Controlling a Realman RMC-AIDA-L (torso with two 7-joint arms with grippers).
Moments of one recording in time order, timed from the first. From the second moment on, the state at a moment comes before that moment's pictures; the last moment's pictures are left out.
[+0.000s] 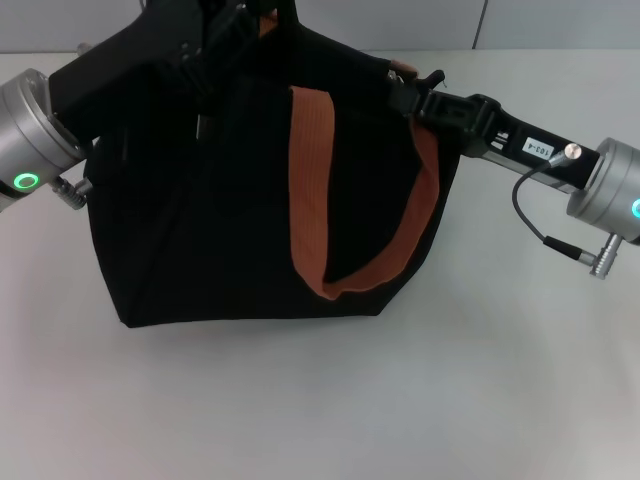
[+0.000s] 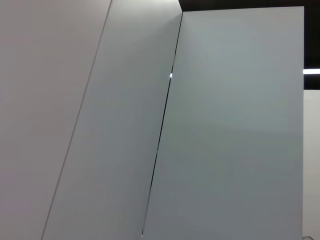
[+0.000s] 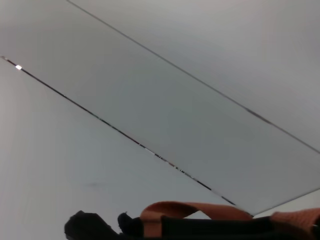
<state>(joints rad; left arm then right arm) -0.63 -2.08 0.72 0.40 1.39 1.75 -1.18 0.68 2.08 -0.40 -0.20 -1.83 -1.56 1.76</state>
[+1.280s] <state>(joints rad) -0.61 -2.07 0.73 0.41 1.36 1.64 -1.14 0.47 2.09 -0.38 -0.20 -1.53 -1.74 1.41</state>
